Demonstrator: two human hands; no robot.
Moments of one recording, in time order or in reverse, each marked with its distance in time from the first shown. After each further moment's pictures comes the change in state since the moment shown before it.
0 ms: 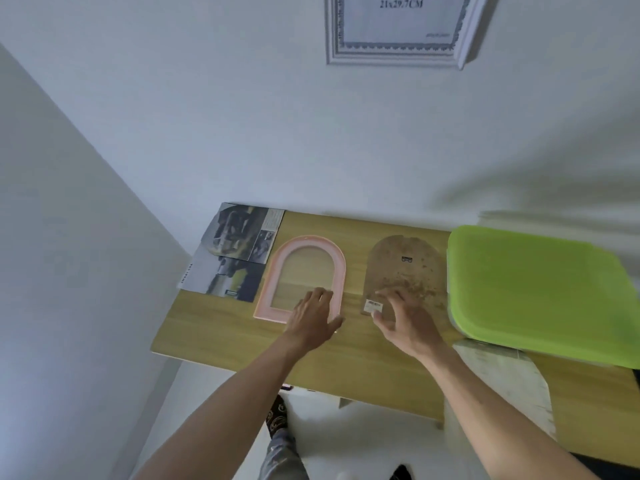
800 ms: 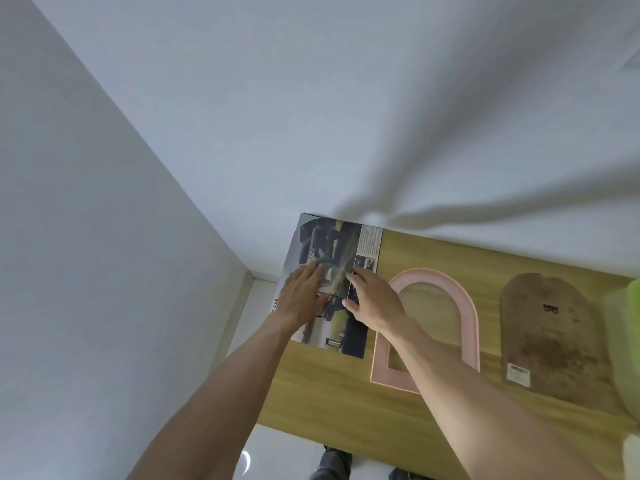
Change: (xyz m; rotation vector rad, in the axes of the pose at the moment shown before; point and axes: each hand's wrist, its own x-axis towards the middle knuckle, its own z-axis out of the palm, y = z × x) left_hand 0.110 -0.307 -0.100 -0.007 0.013 -0.021; right_hand 0.245 -0.233 0.171 -0.216 -0.310 -0.090
